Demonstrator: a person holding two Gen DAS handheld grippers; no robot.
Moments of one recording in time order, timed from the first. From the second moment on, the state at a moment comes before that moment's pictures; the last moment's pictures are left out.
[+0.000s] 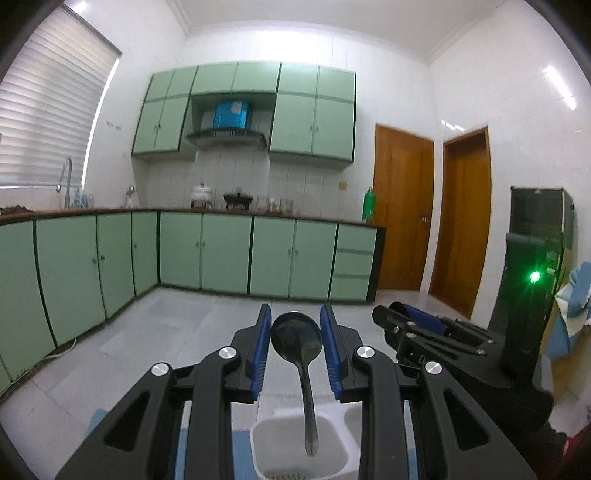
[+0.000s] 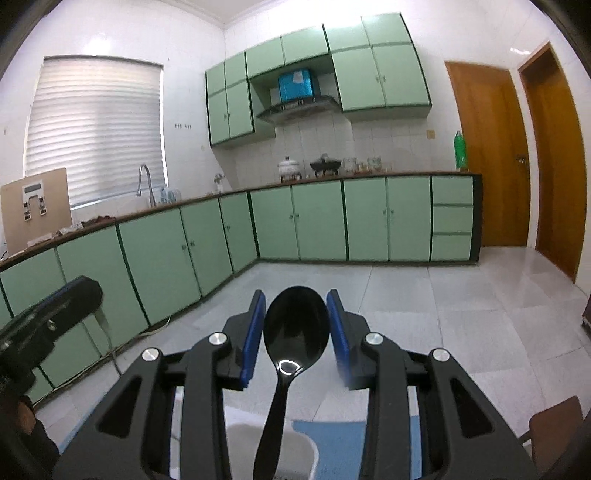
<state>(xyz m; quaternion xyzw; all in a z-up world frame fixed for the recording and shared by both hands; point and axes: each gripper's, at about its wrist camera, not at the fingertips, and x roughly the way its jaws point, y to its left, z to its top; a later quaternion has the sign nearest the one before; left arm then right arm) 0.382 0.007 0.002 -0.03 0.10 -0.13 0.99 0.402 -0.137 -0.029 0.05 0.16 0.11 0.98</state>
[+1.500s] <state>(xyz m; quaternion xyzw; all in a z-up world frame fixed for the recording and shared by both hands) 0.184 0.018 -0.146 -0.01 0.43 -0.10 0.90 0.137 -0.082 -0.155 -0.02 0.44 0.12 0.89</state>
